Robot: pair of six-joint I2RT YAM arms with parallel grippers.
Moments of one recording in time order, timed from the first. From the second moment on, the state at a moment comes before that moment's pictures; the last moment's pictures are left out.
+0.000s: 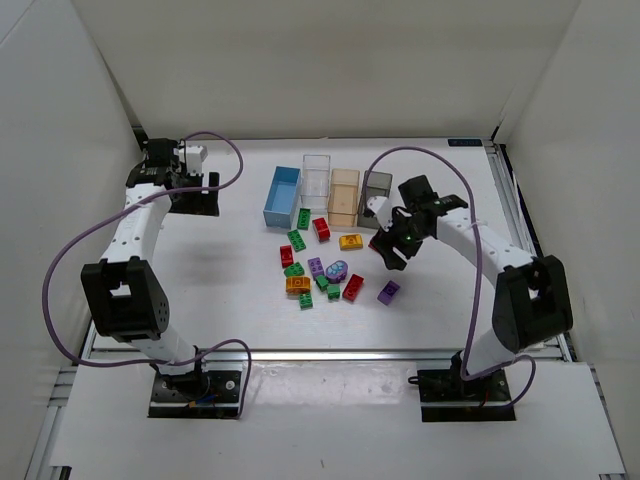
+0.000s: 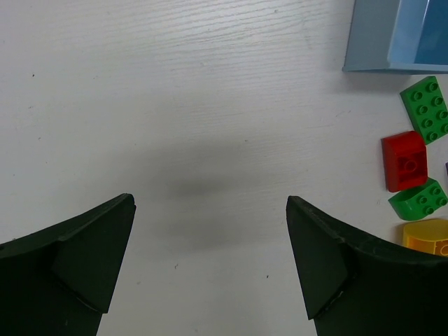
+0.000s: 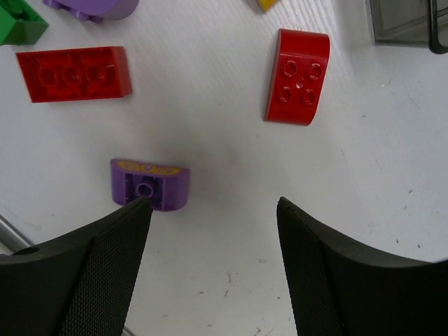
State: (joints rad) left arm 0.07 1.61 1.44 -0.79 0.14 0.16; right arm 0.40 1.54 1.14 -0.79 -0.30 -0.61
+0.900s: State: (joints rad) left arm 0.07 1.66 1.51 -0.81 0.08 0.20; right arm 0.40 1.92 1.31 -0.63 -0.27 -0.58
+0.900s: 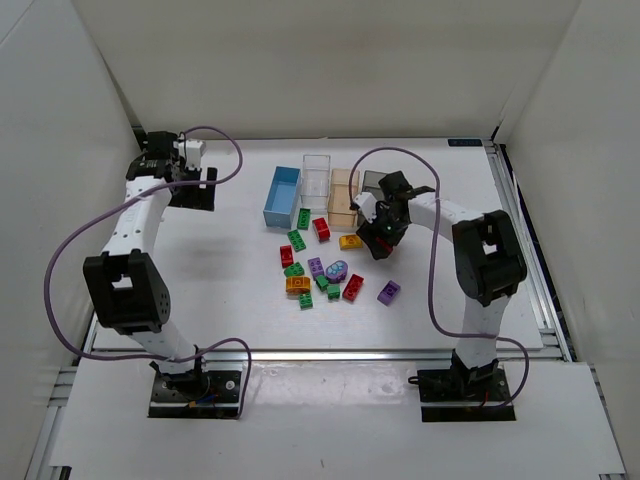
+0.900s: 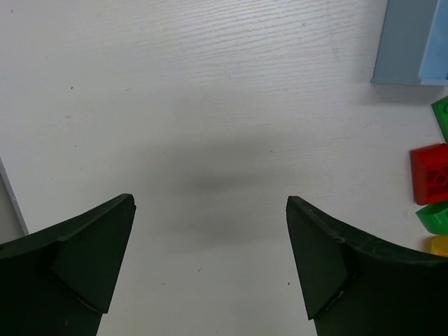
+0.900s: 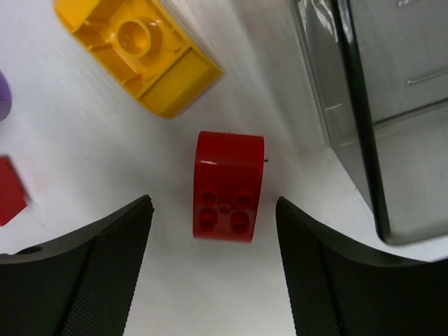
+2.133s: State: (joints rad) left arm 0.05 1.73 1.57 -0.79 0.02 0.19; right arm 0.42 1.84 1.73 -0.73 -0.30 -0.40
